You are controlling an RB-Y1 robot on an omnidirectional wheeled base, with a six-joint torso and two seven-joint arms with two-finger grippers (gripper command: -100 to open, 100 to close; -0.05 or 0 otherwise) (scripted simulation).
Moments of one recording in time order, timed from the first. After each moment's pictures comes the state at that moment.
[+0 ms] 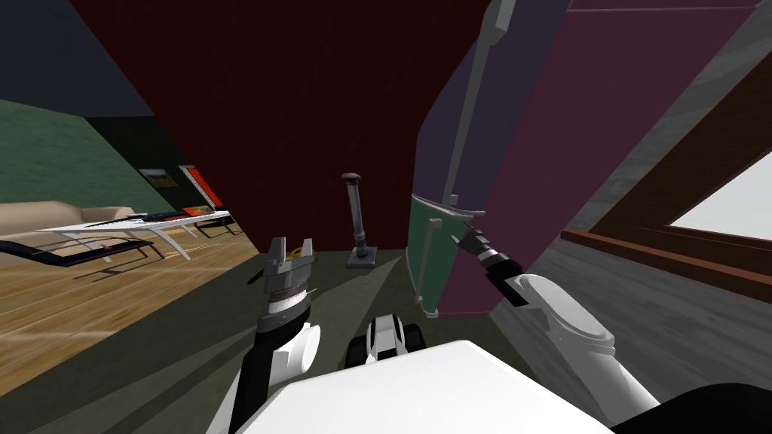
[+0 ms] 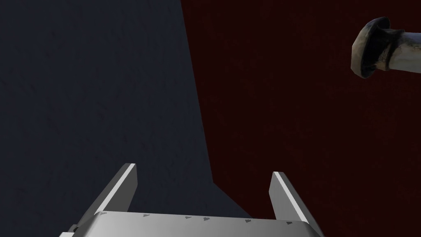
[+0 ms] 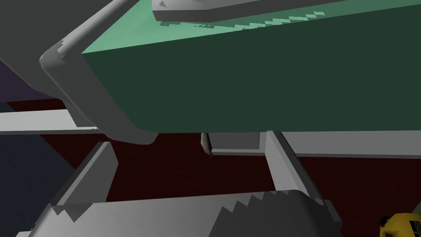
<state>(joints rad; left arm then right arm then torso) 0.47 0.02 -0.06 -2.30 0.00 -0.58 -0.04 0.35 -0.52 -0.46 -1.99 1.13 -0.29 1.15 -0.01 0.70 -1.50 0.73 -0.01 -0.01</state>
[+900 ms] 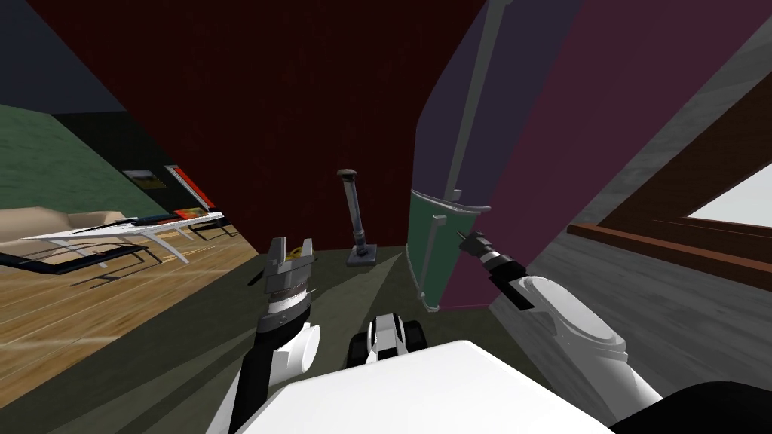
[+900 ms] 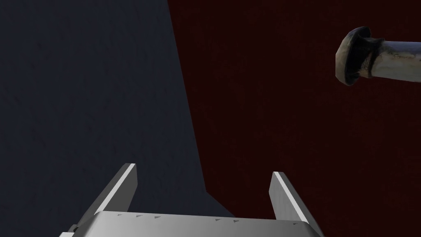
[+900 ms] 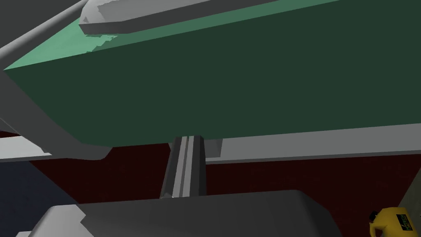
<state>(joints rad) 0.47 0.02 -0.06 -2.30 0.00 -0.58 -0.04 0.38 -0.54 -0.47 -1.98 1.12 -0.30 1.13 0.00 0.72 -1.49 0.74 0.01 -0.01</state>
